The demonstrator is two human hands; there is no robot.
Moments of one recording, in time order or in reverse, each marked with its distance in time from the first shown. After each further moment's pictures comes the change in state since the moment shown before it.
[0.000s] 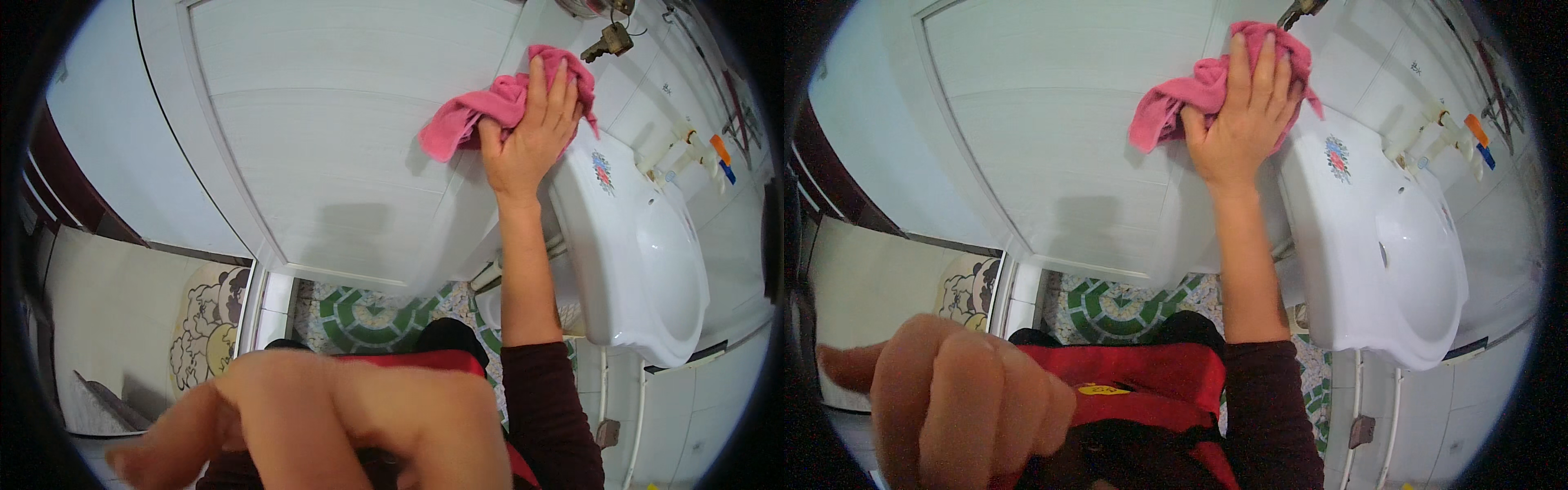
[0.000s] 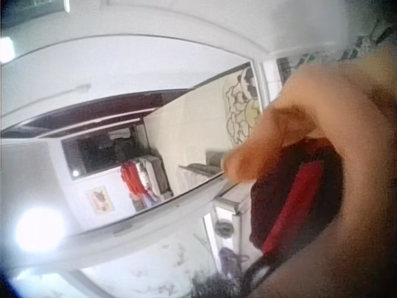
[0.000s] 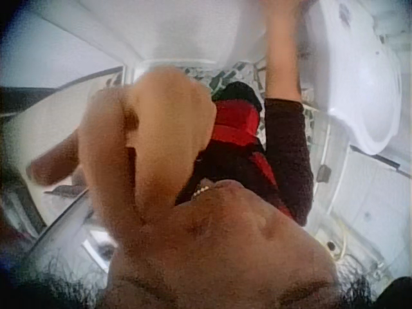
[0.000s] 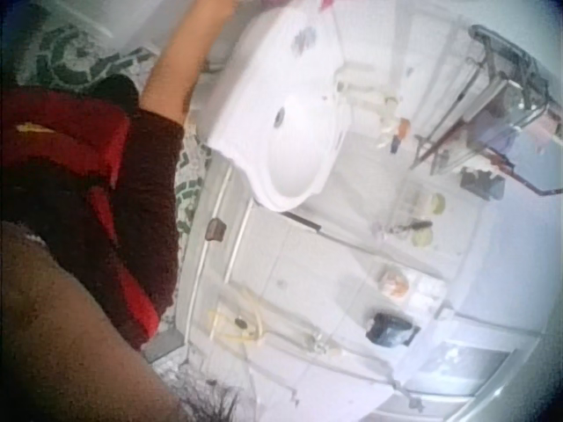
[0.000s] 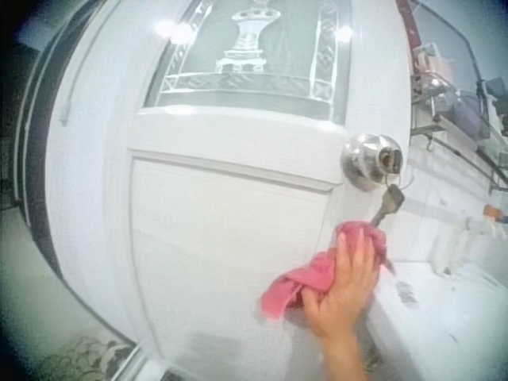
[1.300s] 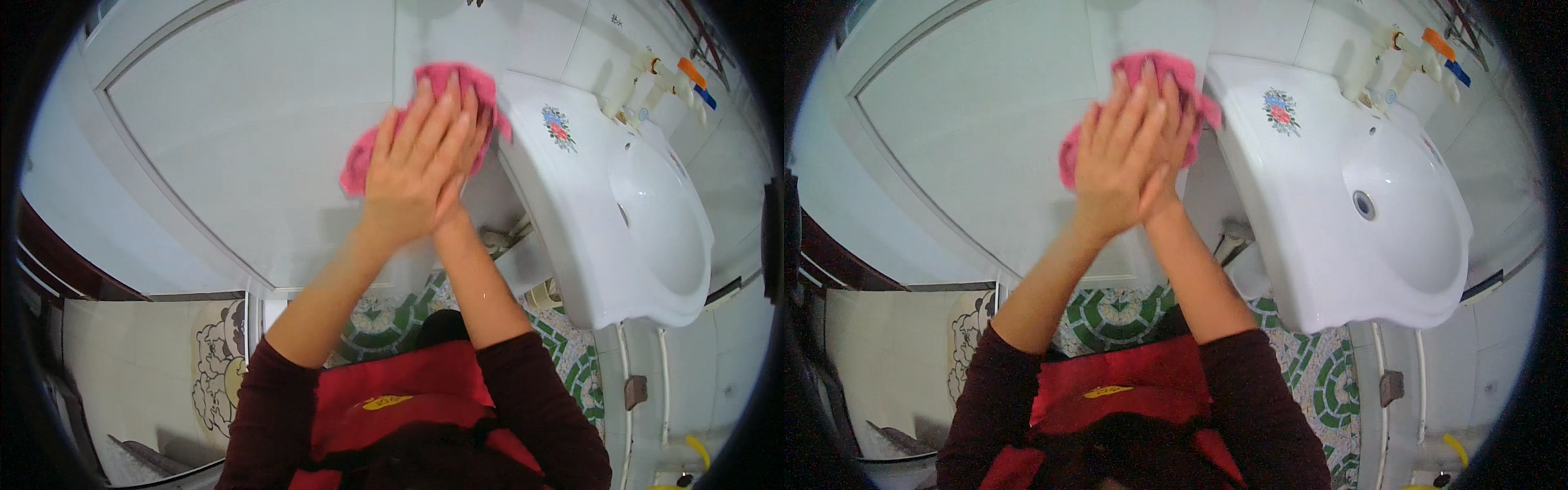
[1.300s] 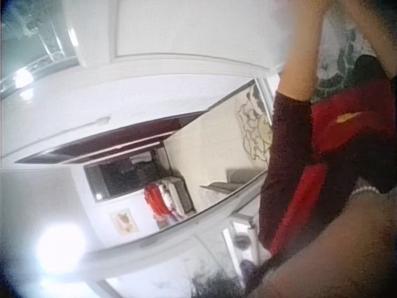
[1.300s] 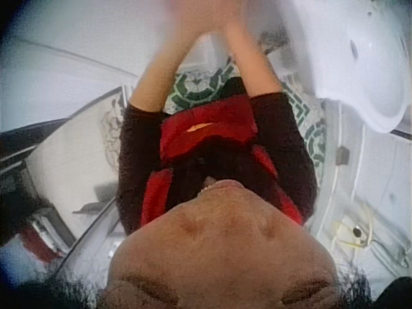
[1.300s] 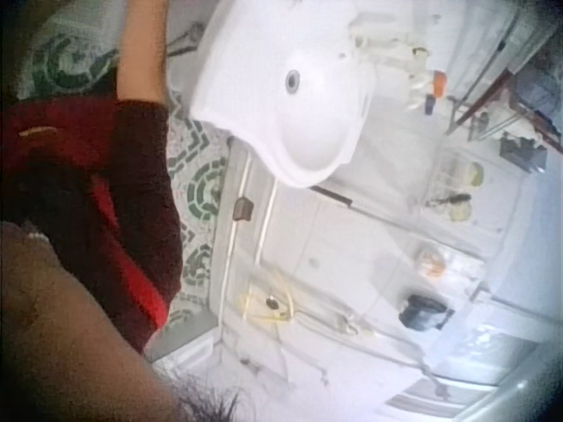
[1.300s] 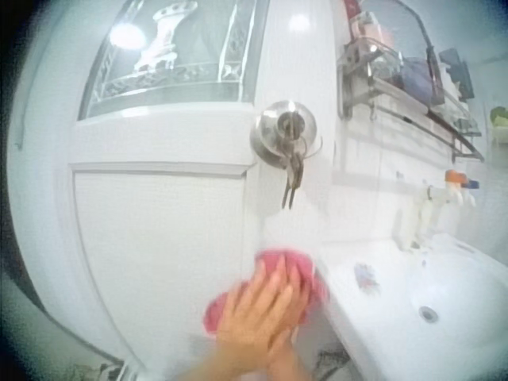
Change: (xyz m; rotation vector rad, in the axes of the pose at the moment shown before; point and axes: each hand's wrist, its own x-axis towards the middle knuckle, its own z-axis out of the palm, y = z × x) left_hand 0.019 -0.110 -0.186 2.283 -0.037 -0.013; right_hand -0.061 -0.021 0.003 -0.207 -0.229 0.236
